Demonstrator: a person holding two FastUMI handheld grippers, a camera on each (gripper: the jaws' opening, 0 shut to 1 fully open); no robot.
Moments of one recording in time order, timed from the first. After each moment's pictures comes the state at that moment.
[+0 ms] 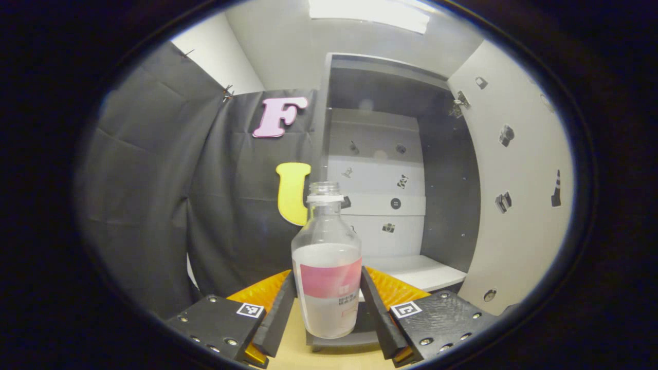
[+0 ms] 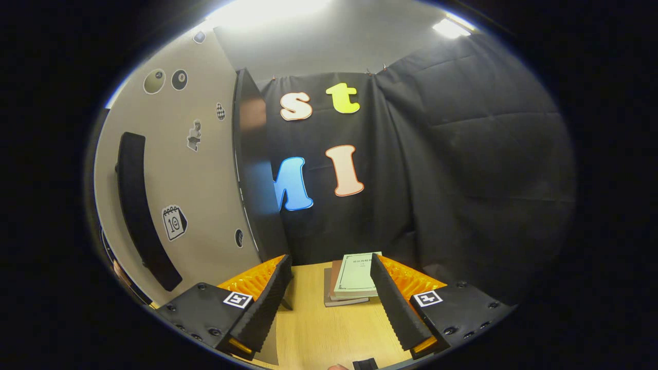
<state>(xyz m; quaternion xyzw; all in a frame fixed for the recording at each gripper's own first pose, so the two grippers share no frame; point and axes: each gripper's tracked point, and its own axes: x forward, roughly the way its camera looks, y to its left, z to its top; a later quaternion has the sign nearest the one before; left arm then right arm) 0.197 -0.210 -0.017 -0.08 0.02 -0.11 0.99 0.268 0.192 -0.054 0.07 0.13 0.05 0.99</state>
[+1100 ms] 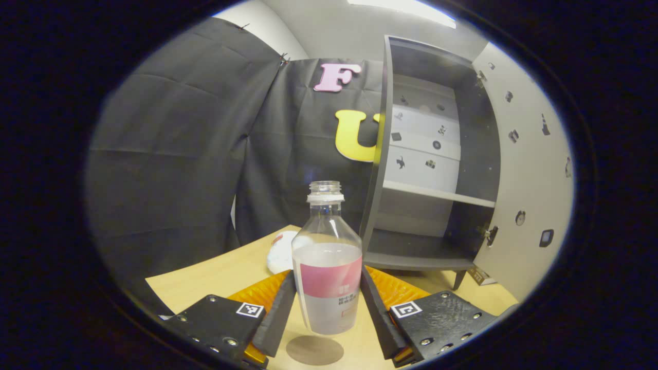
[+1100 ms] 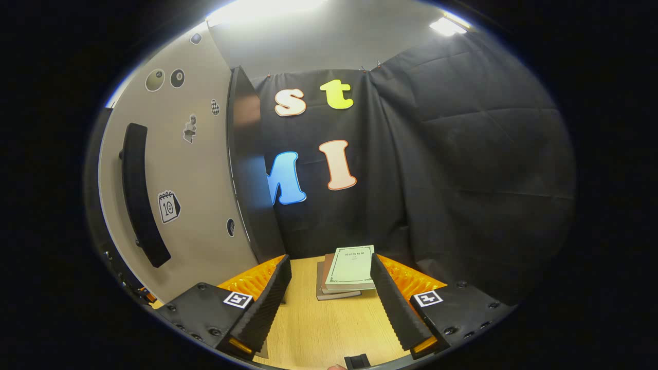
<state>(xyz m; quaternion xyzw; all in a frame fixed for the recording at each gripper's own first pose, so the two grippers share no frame) 0.056 -0.132 -0.247 -0.11 0.15 -0.03 0.98 0.252 0.170 -0.074 0.07 0.15 0.03 0.99</state>
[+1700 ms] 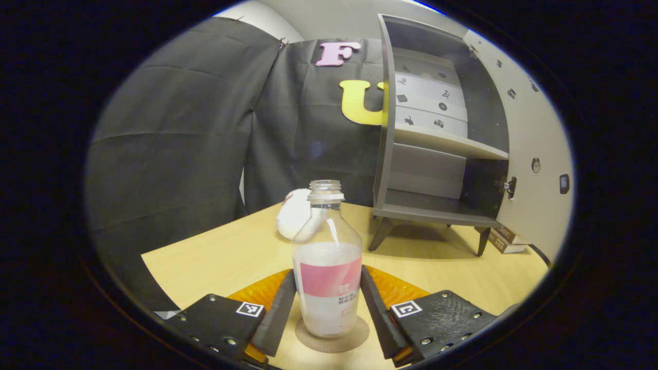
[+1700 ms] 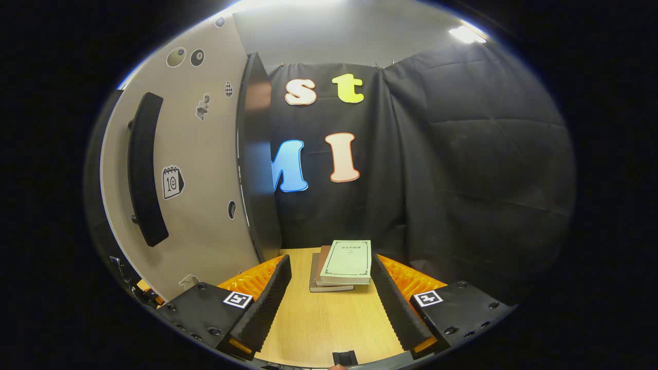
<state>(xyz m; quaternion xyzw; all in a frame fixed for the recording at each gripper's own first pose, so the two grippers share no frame) 0.044 -0.138 -0.341 -0.08 0.20 -0.01 0.98 0.243 0.178 -0.086 0.02 0.17 0.04 0.98</state>
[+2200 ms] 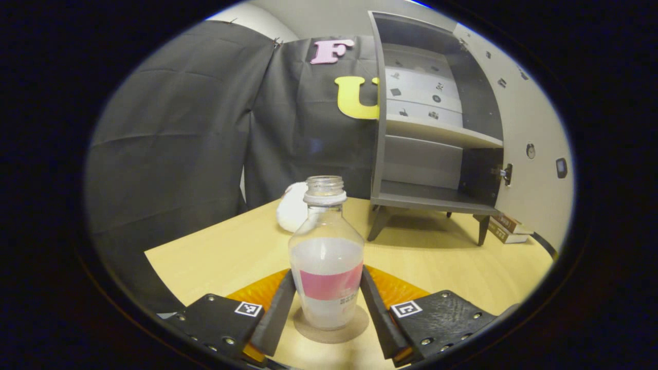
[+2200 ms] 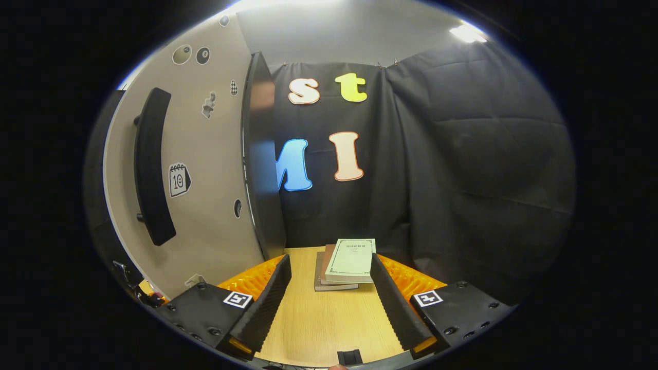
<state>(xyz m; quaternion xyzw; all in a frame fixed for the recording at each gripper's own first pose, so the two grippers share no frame) 0.031 -0.150 -0.346 -0.07 0.21 -0.01 0.97 0.241 0.191 -0.089 0.03 0.17 0.05 0.98</state>
